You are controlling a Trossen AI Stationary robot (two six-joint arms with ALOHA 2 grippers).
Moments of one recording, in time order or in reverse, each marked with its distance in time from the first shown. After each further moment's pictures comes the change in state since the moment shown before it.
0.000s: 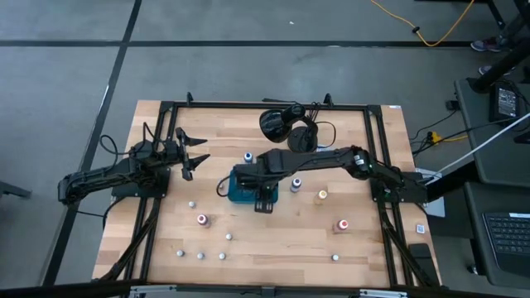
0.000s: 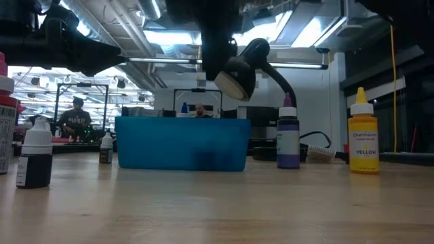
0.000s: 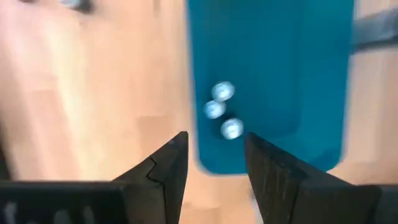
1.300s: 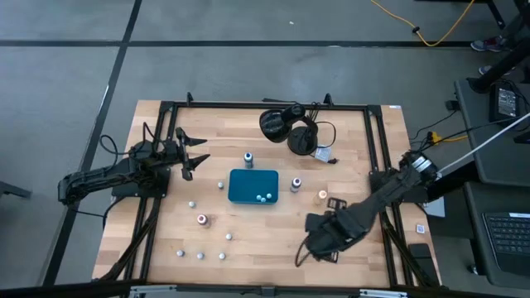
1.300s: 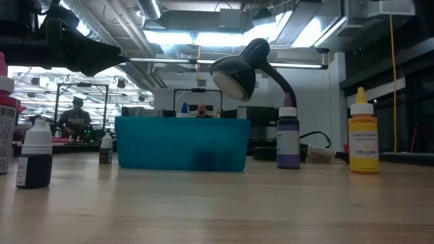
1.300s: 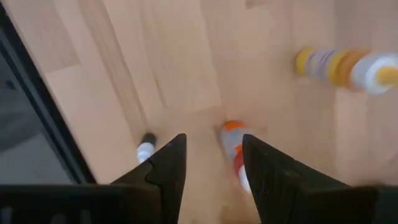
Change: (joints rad) left arm 0.000 0.000 0.000 0.000 0.000 0.000; right arm 0.517 -0.509 -0.751 0.043 0.104 0.681
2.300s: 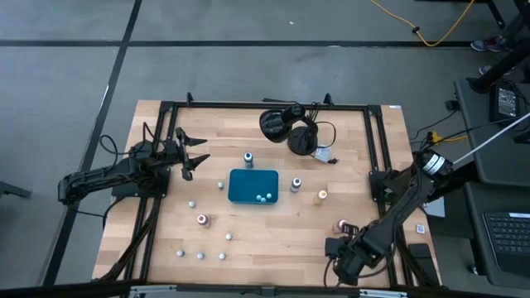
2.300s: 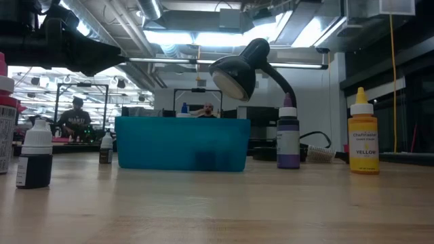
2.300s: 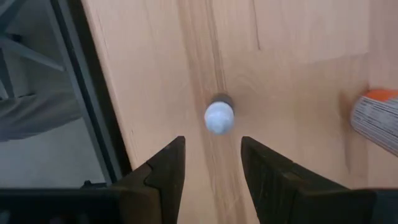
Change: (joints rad) left arm 0.000 0.000 0.000 0.000 0.000 0.000; right arm 0.240 -0.095 -0.474 0.590 -0.072 0.179
